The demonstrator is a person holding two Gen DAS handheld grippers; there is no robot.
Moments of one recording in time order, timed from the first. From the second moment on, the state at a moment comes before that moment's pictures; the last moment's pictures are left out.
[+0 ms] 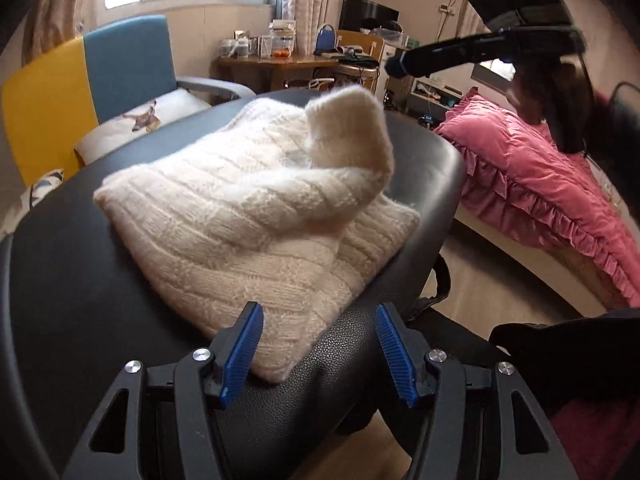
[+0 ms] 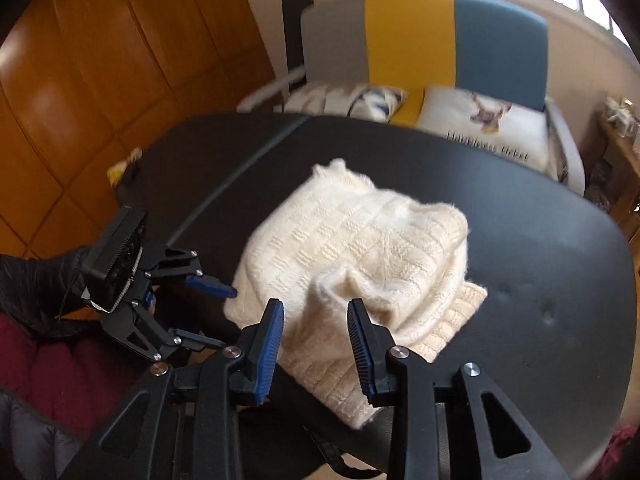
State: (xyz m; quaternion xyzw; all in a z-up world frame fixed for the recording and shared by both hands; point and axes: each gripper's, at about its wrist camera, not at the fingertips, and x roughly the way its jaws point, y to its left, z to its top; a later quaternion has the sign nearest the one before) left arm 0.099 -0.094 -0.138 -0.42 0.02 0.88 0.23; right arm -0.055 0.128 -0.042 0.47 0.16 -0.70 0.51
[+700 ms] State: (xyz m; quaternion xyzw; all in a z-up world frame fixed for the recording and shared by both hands) left arm 0.093 -0.109 -0.151 -0.39 0.11 0.89 0.21; right arm -0.027 0.161 -0.078 0.56 0.09 -0.66 0.49
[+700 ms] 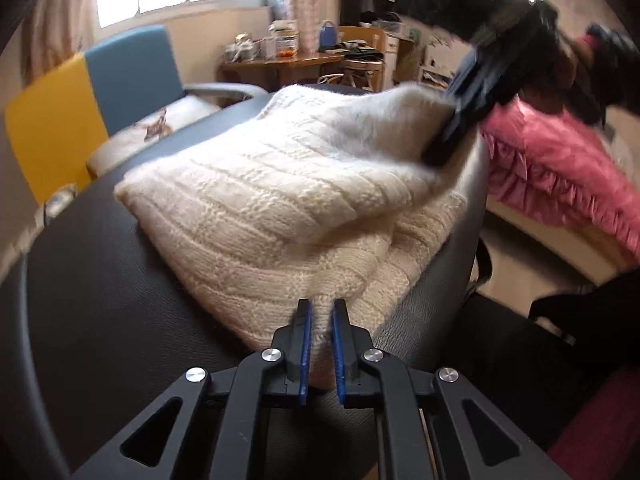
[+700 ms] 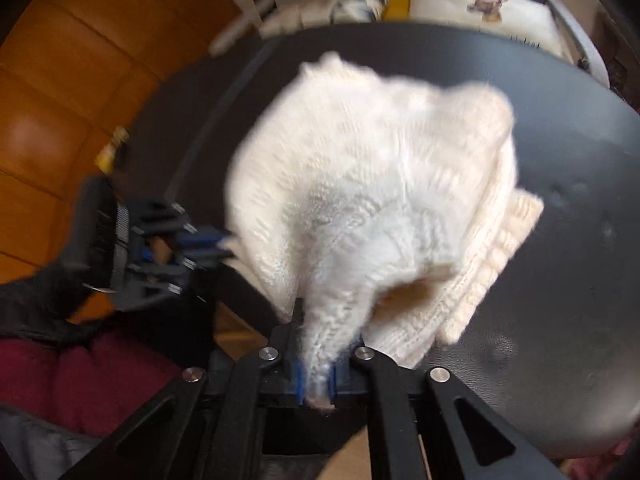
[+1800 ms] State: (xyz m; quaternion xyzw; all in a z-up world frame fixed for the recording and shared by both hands) left arm 0.070 -0.186 -0.089 -0.40 -0.11 0.87 0.29; right arm 0.125 0.233 -0.211 0.59 0.06 -0.70 0.40
